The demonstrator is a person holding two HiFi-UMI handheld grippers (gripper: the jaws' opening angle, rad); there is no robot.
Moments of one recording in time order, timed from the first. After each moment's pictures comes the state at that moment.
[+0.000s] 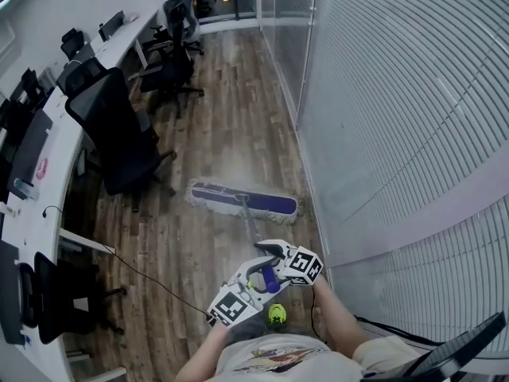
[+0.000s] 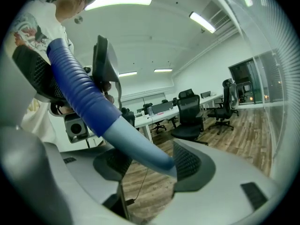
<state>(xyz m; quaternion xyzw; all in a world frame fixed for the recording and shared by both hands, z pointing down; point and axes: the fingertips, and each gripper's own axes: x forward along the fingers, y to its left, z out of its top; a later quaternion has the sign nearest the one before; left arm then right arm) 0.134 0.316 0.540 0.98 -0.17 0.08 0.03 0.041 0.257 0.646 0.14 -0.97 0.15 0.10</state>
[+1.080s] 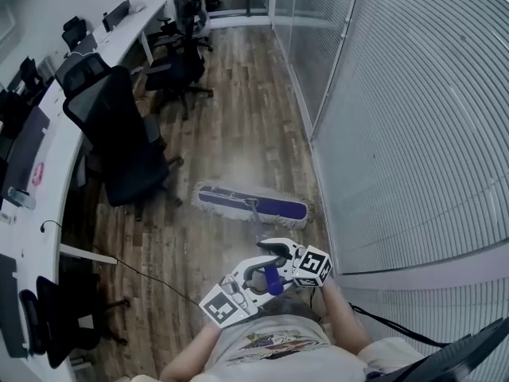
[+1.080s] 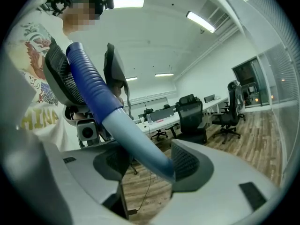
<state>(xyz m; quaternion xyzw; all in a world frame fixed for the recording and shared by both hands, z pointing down) 0.015 0.125 0.489 0.99 -0.13 -0.01 -0.02 -0.061 0.069 0.605 0.11 -0.98 0.15 0.06</state>
